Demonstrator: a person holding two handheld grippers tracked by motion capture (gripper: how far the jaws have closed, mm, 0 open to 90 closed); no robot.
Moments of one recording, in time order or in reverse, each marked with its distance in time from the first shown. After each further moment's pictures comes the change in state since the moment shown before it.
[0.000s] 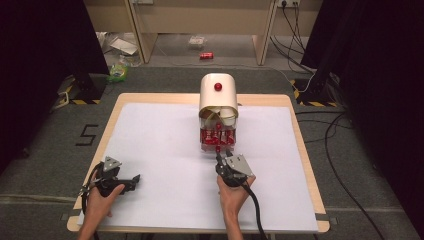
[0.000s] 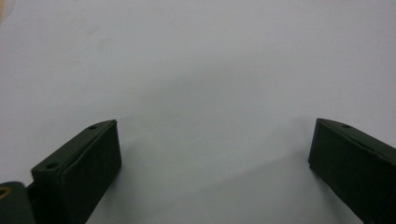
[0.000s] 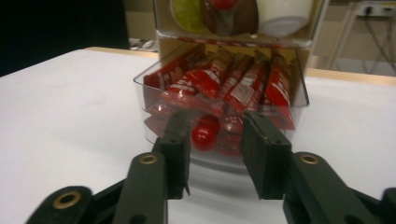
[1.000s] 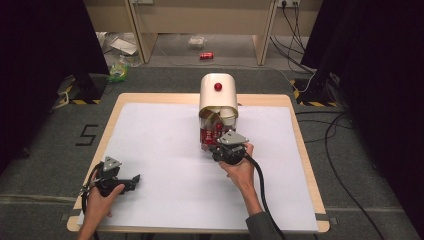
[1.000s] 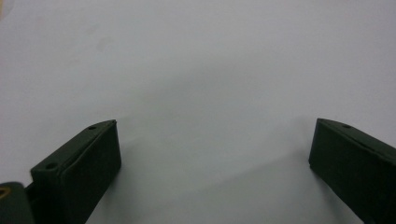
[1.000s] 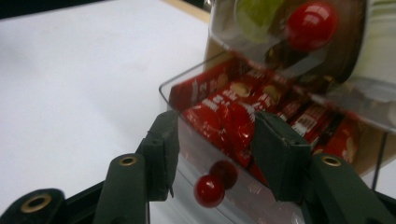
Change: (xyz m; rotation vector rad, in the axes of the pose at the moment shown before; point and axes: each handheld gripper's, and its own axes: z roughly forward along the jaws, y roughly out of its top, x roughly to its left) left arm 0.000 0.000 0.000 0.001 -0.002 -0.004; right arm -0.026 0.048 0.045 0.201 0.321 -0.281
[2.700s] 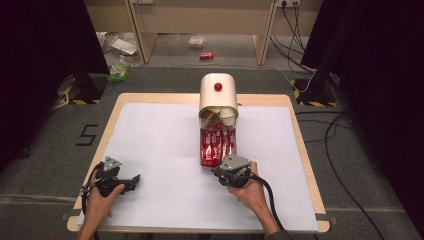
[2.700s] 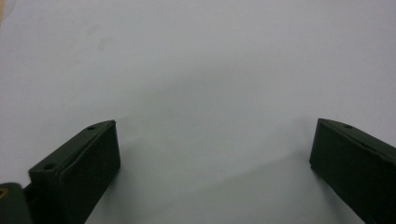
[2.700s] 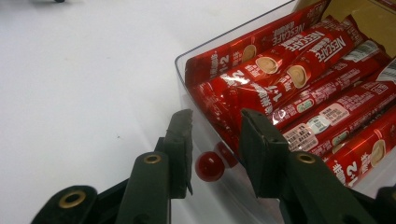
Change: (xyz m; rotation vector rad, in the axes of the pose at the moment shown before) left arm 0.000 0.000 0.000 0.002 0.002 0.000; right arm 0.027 -0.038 -0.039 0.089 0.154 -0.166
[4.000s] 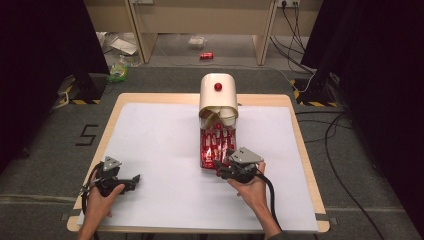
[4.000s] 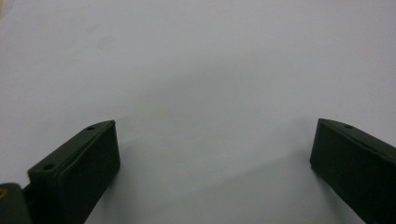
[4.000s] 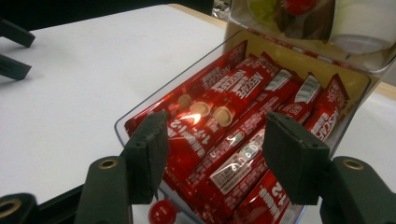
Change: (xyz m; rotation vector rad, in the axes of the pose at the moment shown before) left arm 0.000 0.000 0.000 0.004 -0.002 -0.002; right arm -0.012 0.004 -0.012 -0.153 -0.127 0.183
